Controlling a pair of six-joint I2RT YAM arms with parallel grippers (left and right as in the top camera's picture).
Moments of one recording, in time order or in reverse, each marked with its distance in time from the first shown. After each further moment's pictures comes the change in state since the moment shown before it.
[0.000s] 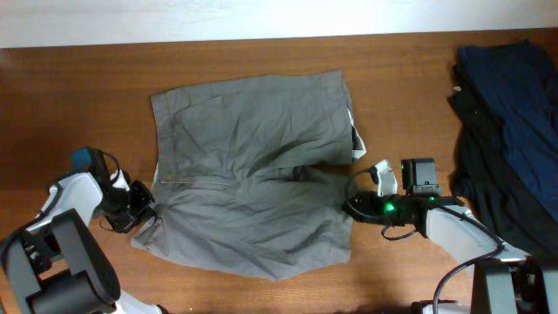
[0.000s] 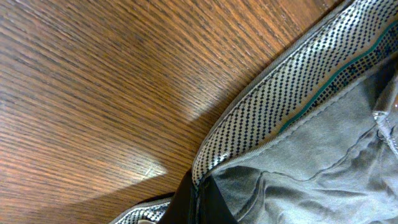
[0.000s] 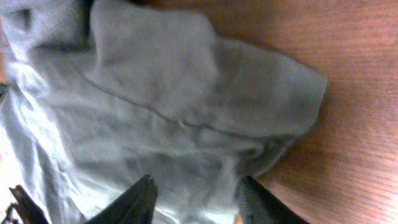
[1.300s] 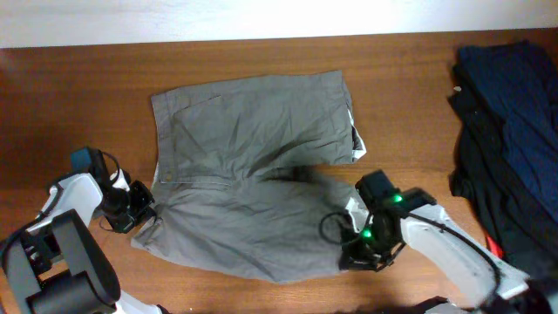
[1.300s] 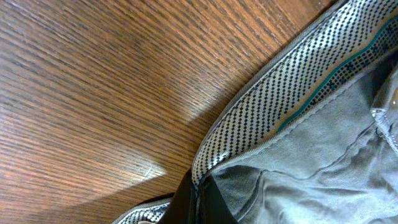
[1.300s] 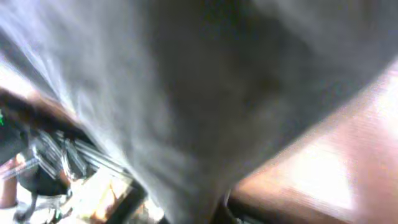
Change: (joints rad) left arm -0.002 -0.003 -0.005 0.009 0.004 0.014; right arm 0.342 -0.100 0.166 -0.767 0.098 0.127
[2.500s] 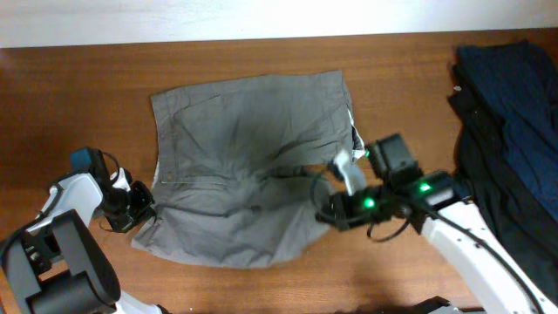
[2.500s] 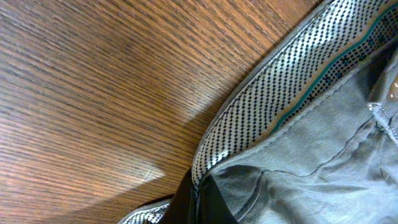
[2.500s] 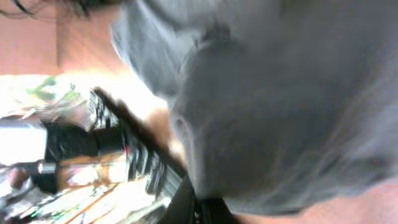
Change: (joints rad) left arm 0.000 -0.001 -0.001 0.002 0.000 0.044; right arm 0.002 -0.114 0.303 0.071 -0.138 -0.126
